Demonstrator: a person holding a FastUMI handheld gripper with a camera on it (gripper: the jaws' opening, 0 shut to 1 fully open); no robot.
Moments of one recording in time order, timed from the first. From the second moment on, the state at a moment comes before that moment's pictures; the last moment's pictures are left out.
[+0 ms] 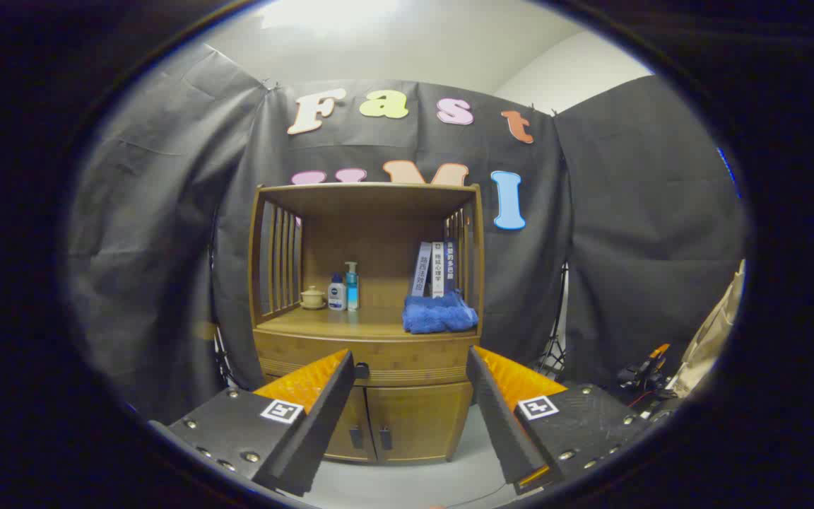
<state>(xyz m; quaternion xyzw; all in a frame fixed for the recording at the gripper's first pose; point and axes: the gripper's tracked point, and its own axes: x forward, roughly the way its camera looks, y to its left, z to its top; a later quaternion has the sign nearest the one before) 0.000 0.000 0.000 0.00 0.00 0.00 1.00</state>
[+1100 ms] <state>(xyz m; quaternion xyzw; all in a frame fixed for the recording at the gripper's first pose) 0.062 0.029 -0.030 0.01 0.03 0.02 1.00</state>
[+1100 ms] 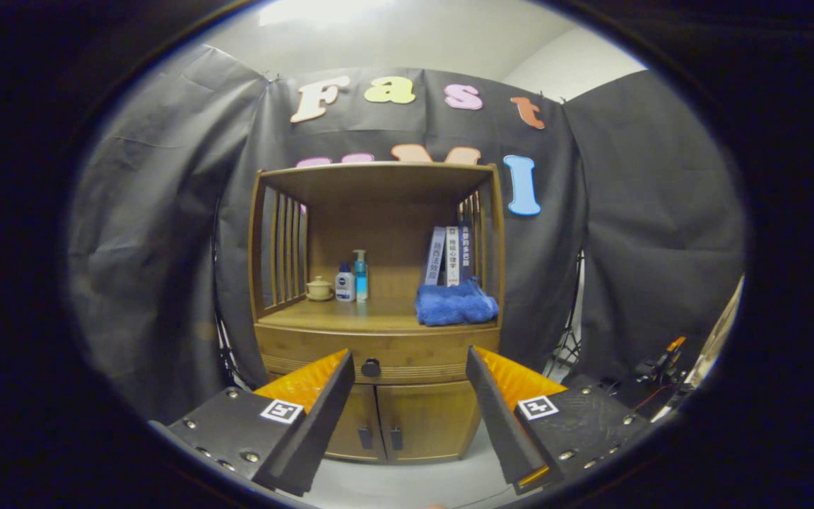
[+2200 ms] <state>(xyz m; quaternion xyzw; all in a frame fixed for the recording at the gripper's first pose) 0.297 0.125 -0.222 0.04 0.19 0.06 0.98</state>
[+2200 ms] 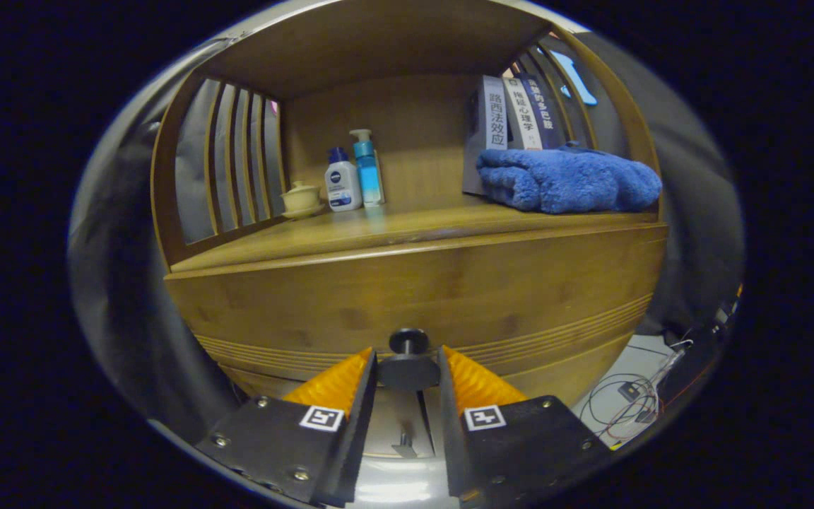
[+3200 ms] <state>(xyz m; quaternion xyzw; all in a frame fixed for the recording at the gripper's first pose) 0.242 0.118 -0.222 0.04 0.22 0.03 0.97</state>
